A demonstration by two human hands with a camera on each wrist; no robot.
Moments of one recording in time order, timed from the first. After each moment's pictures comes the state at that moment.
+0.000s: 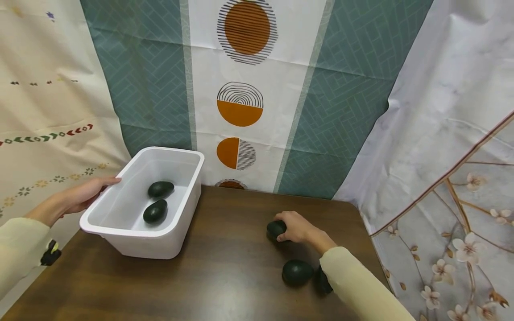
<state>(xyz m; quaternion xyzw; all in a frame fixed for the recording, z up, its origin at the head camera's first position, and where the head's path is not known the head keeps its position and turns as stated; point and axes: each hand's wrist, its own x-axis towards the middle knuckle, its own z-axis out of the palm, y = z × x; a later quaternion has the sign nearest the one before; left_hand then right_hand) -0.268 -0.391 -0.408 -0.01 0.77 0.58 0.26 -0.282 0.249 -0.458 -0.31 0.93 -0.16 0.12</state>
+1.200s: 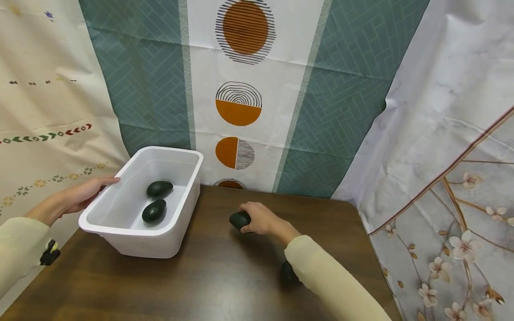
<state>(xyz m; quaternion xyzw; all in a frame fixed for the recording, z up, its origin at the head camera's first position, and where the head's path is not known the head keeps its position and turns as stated) -0.268 -0.391 -0.410 0.00 0.78 0.57 0.25 -0.288 0.150 -0.449 -0.36 0.91 -0.19 0.10</state>
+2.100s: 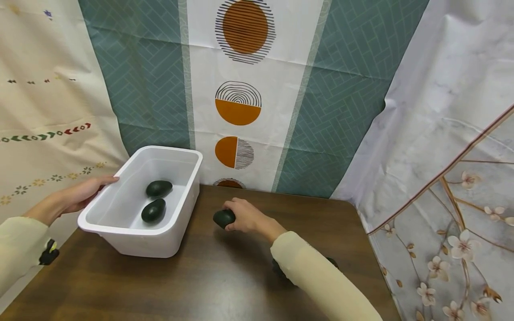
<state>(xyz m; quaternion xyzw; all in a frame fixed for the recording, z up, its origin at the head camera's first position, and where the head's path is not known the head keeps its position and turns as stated) -0.268 -0.391 -0.410 0.00 0.78 0.57 0.25 -0.285 0.108 -0.442 -0.39 0.90 -0.17 0.08</state>
